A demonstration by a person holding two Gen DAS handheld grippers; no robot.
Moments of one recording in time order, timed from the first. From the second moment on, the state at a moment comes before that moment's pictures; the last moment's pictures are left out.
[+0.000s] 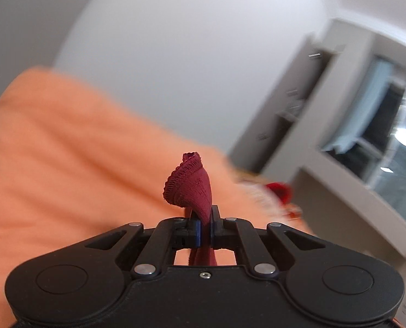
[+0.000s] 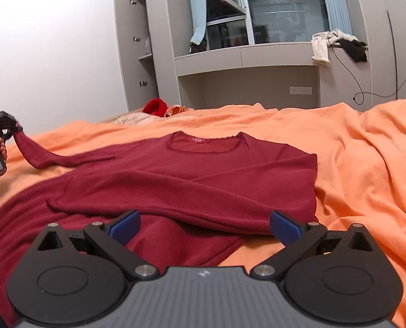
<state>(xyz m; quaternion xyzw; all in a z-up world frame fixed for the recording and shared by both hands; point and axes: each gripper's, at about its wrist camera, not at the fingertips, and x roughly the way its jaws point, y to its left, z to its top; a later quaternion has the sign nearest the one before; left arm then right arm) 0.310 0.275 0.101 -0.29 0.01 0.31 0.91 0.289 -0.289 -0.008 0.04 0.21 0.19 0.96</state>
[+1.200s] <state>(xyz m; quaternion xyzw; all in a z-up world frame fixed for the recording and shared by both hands) 0.298 -0.052 0.011 0.09 0.22 -0.29 0.93 0.289 -0.293 -0.008 0.00 0.19 0.12 0.97</state>
